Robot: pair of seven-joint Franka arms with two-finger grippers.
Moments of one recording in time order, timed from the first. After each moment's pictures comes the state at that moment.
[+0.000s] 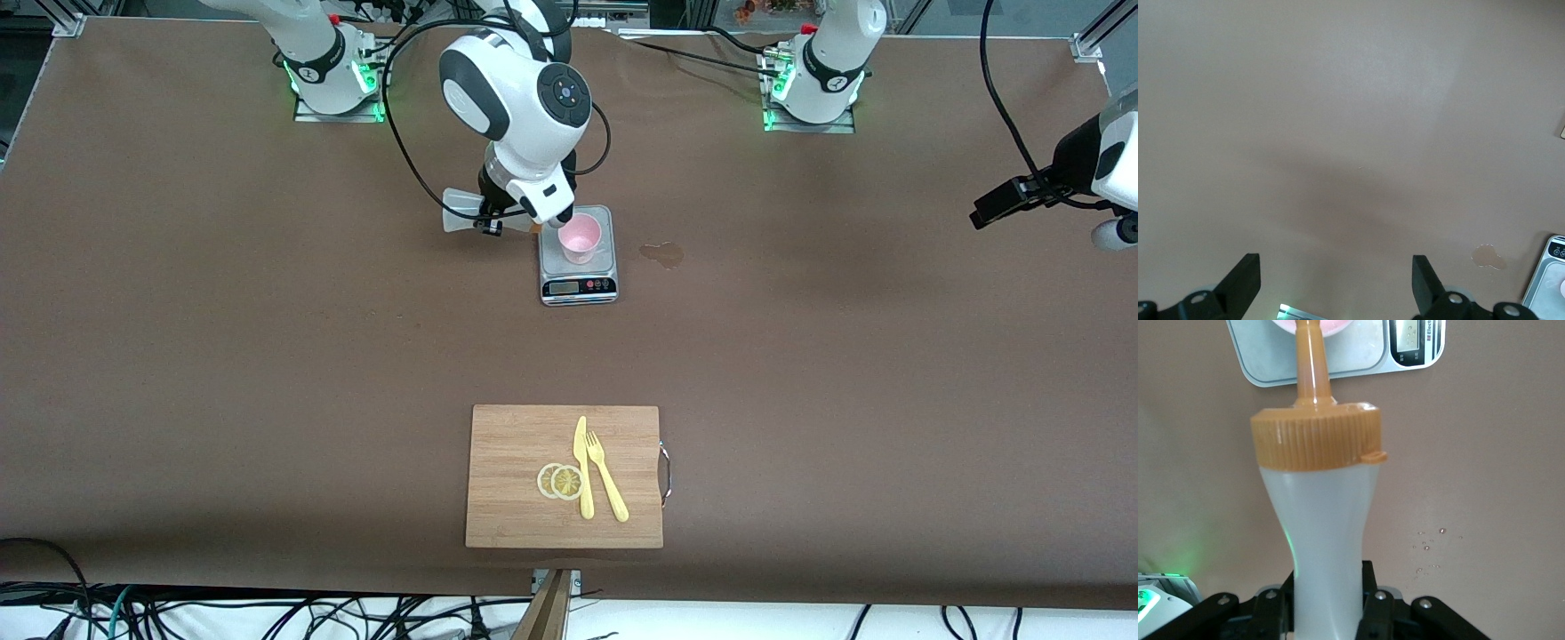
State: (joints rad) left arm 0.07 -0.04 -0.05 -1.70 0.02 1.55 -0.31; right arm 0.77 0.41 0.09 -1.63 -0.26 1.67 -0.60
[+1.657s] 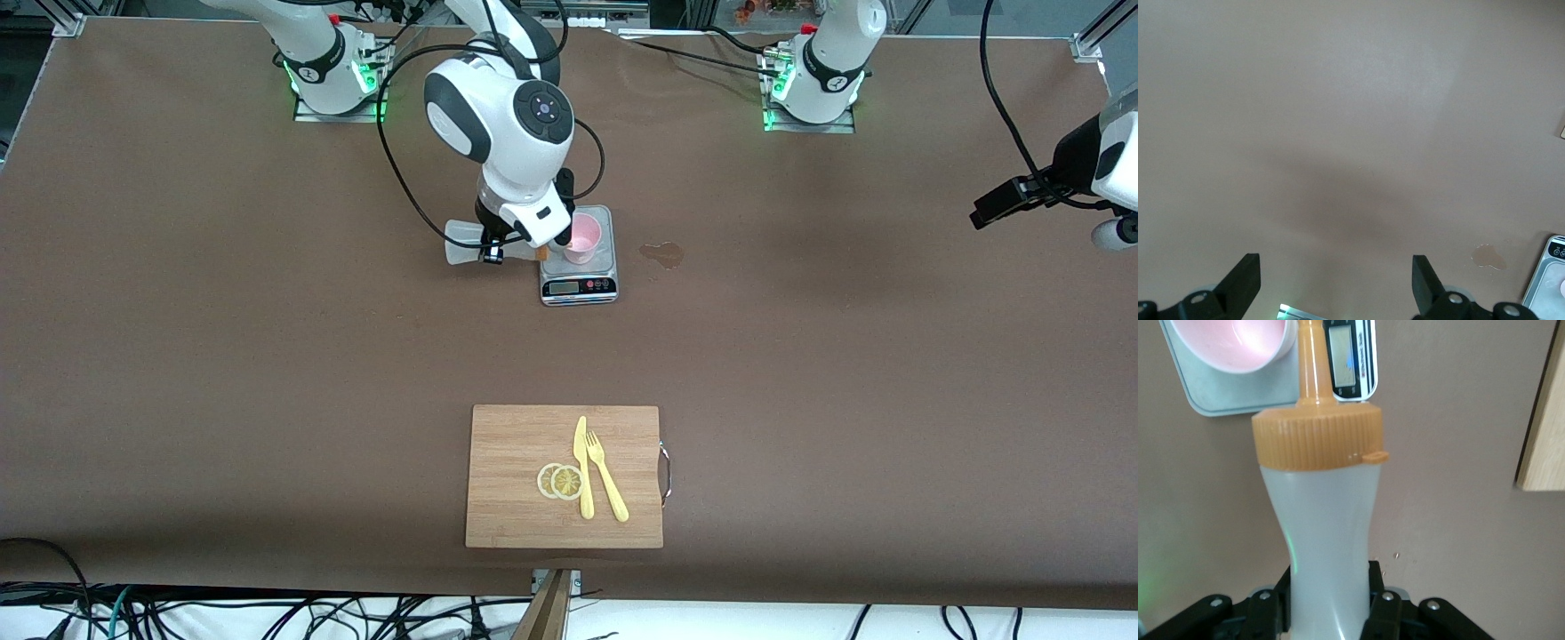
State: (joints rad) left arm 0.07 -0.04 -0.05 -1.70 0.02 1.55 -0.31; right arm 0.72 0.44 0.07 -1.60 -0.25 1.83 -0.68
